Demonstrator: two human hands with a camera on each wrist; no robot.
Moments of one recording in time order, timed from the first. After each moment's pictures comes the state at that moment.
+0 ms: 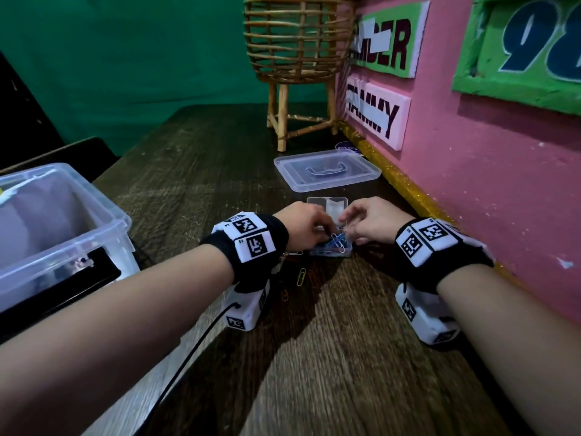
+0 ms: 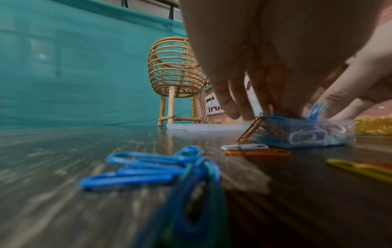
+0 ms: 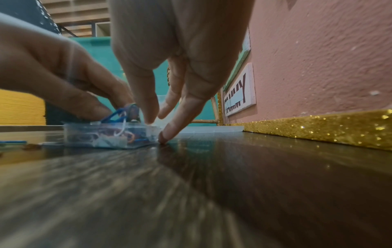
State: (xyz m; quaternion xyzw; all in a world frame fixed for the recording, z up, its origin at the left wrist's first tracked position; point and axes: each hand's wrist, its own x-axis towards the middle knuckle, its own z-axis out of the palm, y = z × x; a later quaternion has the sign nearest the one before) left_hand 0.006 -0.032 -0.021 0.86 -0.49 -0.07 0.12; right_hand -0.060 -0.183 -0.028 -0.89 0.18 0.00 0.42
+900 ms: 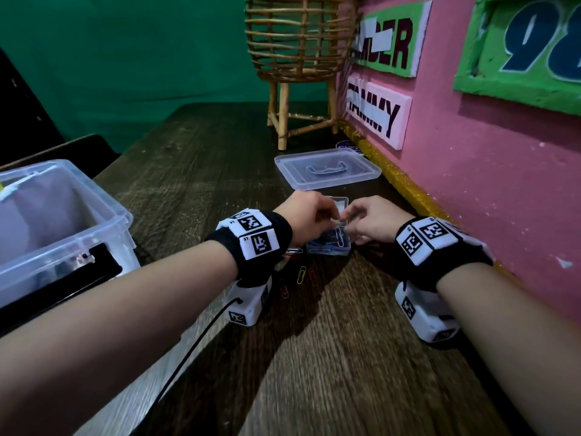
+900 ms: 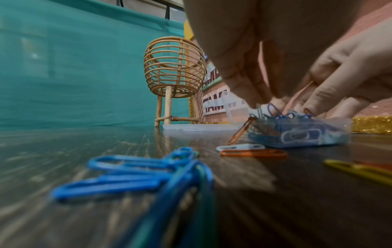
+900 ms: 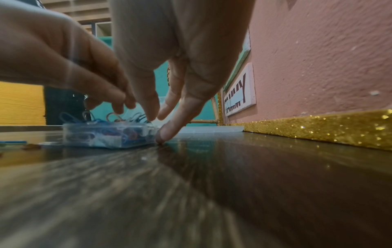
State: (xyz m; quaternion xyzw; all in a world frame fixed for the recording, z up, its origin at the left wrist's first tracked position) left_hand 0.003 -0.035 -0.016 0.86 -0.47 -0.01 0.21; right_hand -0.059 -0.182 -0.029 -0.88 0.19 0.00 0.43
